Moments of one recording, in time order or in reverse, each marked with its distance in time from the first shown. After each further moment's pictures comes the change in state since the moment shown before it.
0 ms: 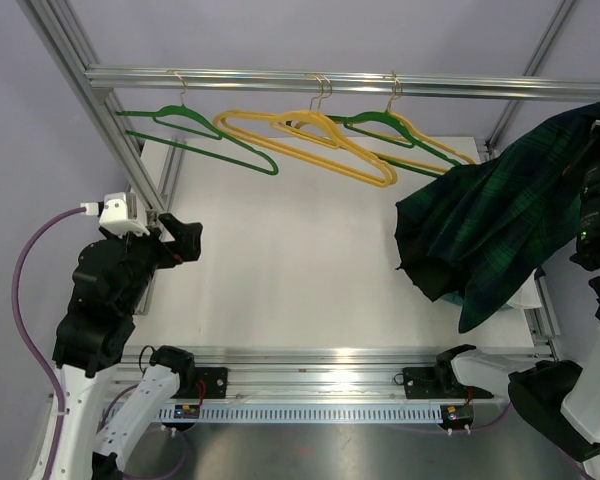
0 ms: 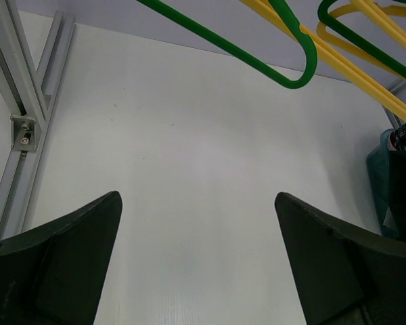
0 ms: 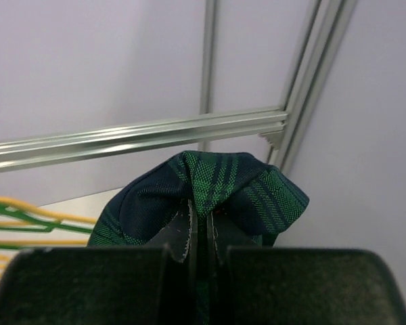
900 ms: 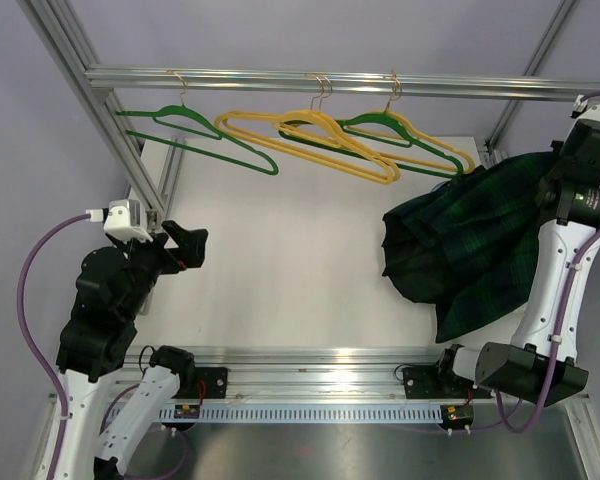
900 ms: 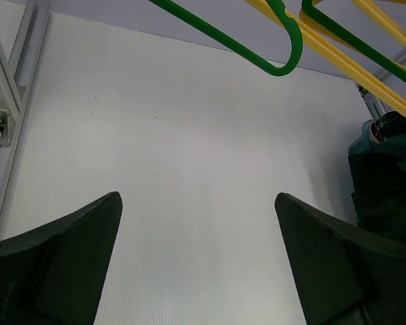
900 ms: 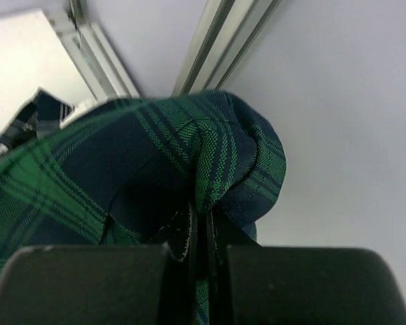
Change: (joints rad) left arm 0.000 -0.043 -0.056 0.021 0.055 -0.029; right arm -0.702 0.097 -0.673 0.219 -0.345 -0.042
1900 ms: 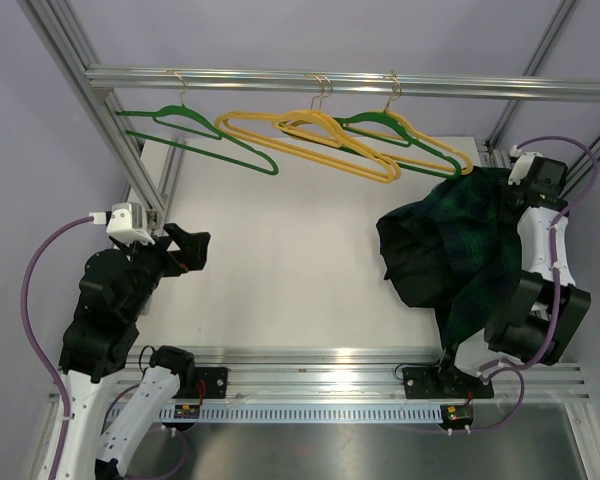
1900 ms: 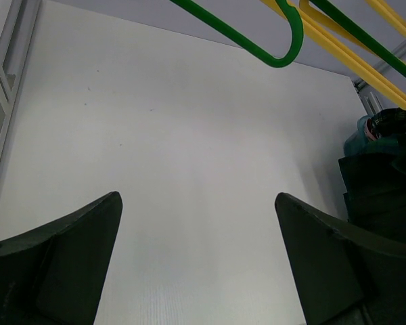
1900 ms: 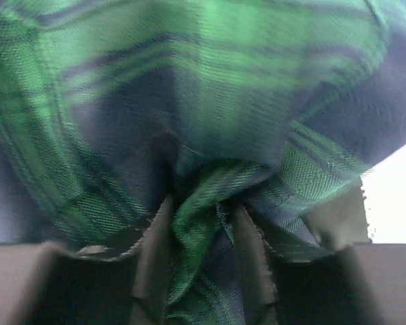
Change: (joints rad) left arm 0.000 -0.021 -0.034 0.003 0.015 -0.024; right arm -0.047 0.202 -0.452 0.300 -0.377 -0.088
